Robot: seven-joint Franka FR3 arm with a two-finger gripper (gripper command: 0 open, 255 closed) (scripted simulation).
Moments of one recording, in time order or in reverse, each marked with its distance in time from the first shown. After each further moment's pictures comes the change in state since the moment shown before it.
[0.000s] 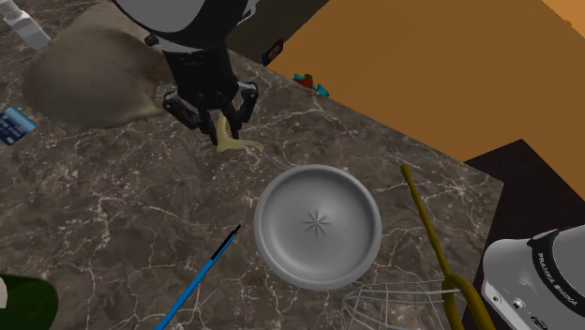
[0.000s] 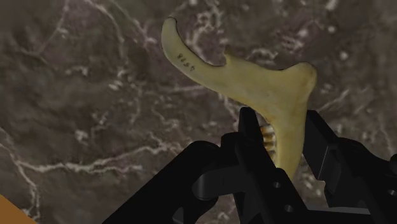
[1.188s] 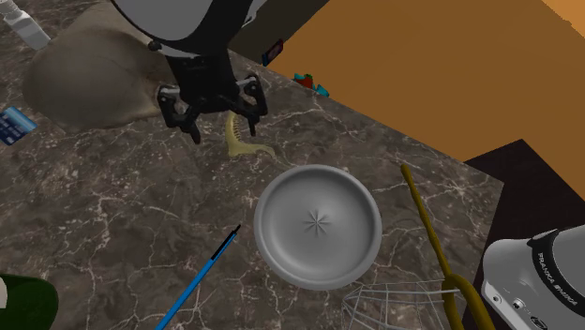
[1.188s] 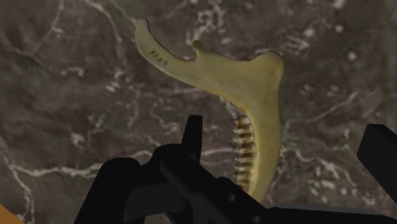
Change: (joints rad) arm 0.002 0.012 -0.003 -0.002 -0.005 0.007 0.000
